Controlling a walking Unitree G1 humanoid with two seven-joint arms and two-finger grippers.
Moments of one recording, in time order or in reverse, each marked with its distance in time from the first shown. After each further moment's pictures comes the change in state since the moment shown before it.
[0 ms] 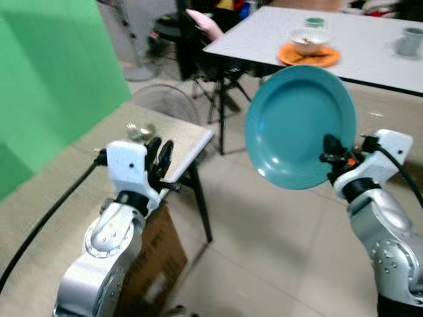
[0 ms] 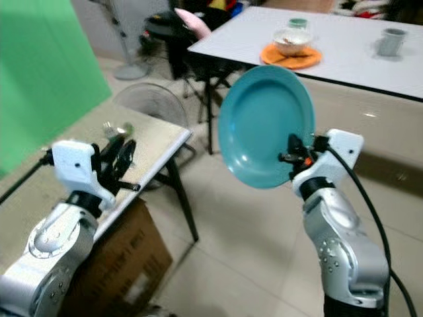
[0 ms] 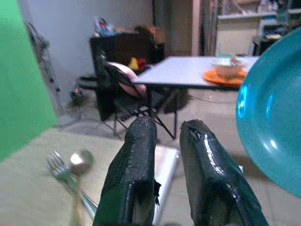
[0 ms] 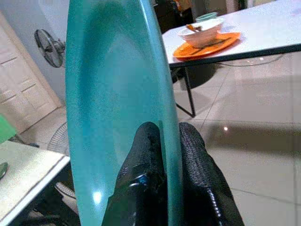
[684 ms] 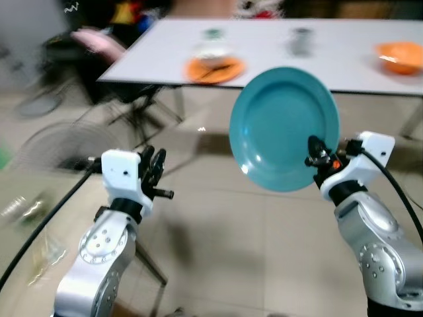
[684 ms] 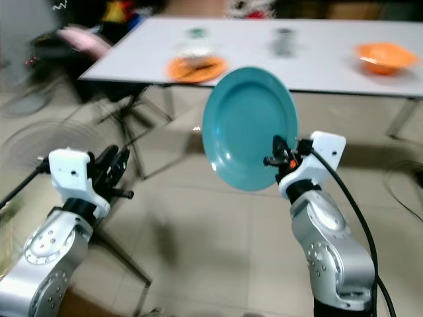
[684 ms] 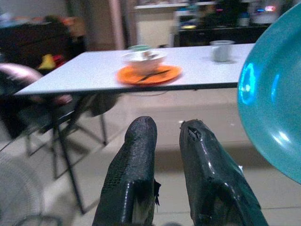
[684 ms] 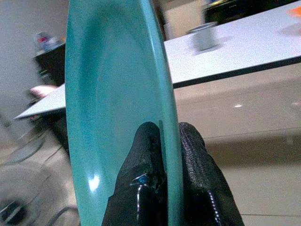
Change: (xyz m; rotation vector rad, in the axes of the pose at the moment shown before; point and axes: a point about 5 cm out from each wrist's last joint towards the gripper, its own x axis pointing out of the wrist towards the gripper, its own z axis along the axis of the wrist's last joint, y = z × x) left arm -0.008 0.012 -0.016 -0.001 0.059 0.043; right arm -0.002 0.015 -0.007 -0.006 0.005 0.067
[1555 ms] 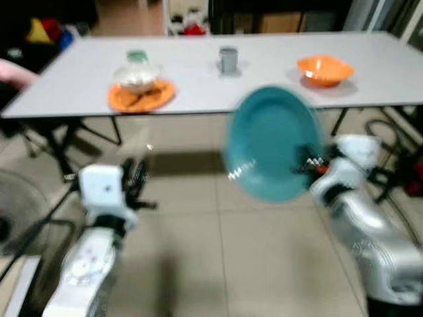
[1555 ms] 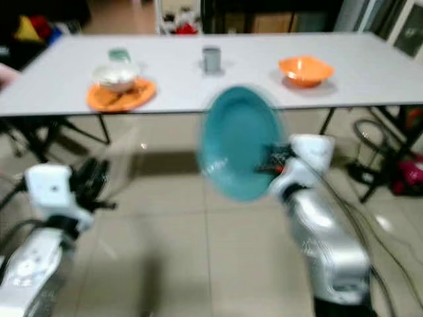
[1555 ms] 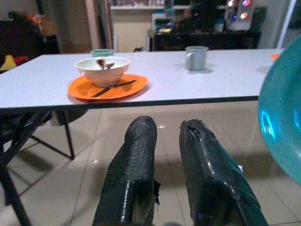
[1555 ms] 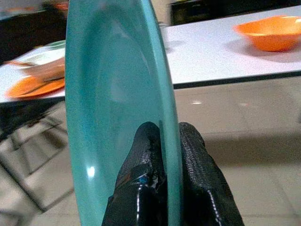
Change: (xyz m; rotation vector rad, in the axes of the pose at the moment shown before) left arm -0.023 0.018 -0.013 0.021 0.037 0.128; right arm 0.008 0.015 -0.016 -0.103 0.126 0.100
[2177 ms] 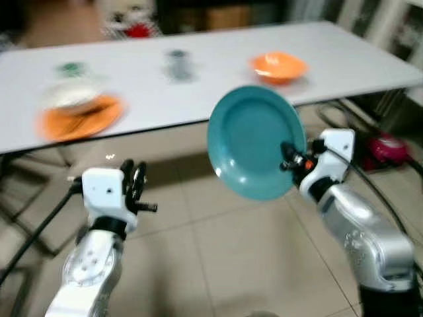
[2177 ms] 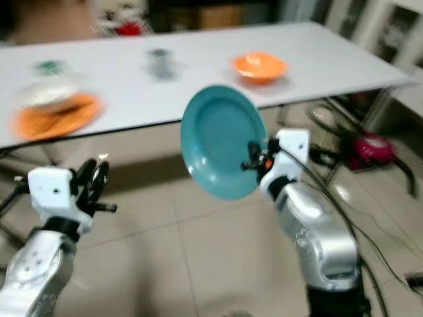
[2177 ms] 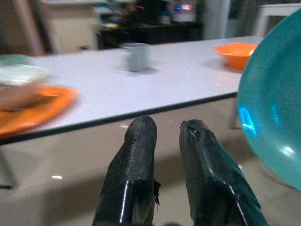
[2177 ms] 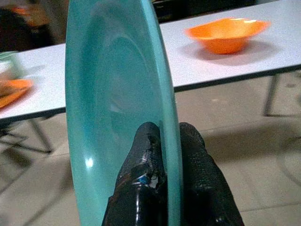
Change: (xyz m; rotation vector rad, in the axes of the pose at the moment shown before) left arm -0.001 -0.014 0.000 -0.003 0.001 -0.043; right arm 0.009 -0.007 0.003 -0.011 0.018 0.008
